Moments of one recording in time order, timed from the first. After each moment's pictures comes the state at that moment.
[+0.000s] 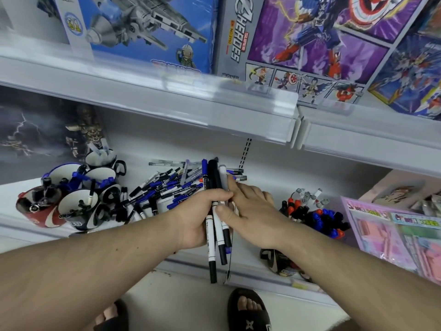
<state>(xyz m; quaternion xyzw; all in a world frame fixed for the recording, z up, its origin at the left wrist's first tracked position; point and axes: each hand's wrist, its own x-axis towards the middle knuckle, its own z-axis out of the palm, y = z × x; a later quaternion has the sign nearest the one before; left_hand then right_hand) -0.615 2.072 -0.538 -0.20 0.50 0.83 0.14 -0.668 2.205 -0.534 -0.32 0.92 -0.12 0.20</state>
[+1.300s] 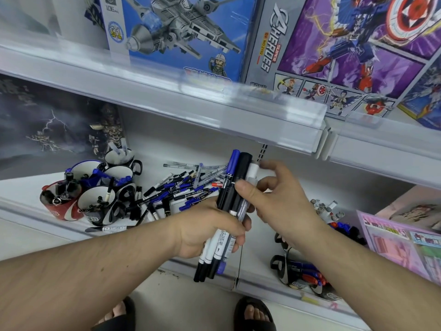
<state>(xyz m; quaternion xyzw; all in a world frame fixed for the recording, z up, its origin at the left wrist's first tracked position) -0.590 2.050 -0.536 -0.05 0.56 0.80 0.21 -0.656 2.190 -0.496 -0.16 0.81 -0.54 0.14</state>
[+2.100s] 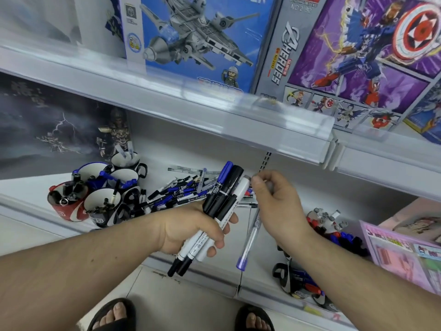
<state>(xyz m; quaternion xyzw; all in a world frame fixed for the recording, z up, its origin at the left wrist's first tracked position) -0.586 2.008 -0.546 -0.09 0.58 0.77 0.25 -0.671 2.172 -0.525 -0.18 0.80 -0.56 0.04</state>
